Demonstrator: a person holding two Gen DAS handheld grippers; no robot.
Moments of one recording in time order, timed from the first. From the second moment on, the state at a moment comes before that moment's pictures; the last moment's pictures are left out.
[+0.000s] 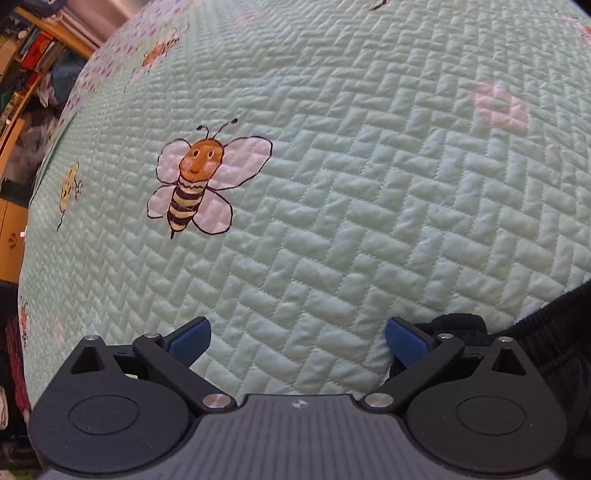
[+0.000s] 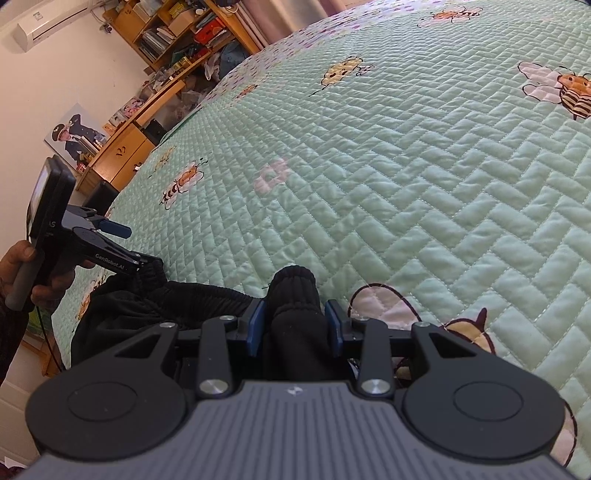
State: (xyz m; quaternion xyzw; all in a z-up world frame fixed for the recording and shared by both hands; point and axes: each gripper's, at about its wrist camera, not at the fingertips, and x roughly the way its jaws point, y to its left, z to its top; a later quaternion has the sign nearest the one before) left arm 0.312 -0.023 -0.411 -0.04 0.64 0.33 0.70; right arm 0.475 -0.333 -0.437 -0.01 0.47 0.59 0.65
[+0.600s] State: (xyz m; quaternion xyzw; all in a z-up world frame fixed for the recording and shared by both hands) left arm 0.293 -0.033 -0.411 -0.22 0.58 0.18 0.77; right arm 0.474 -0.335 -0.438 0.00 0.47 0.59 0.66
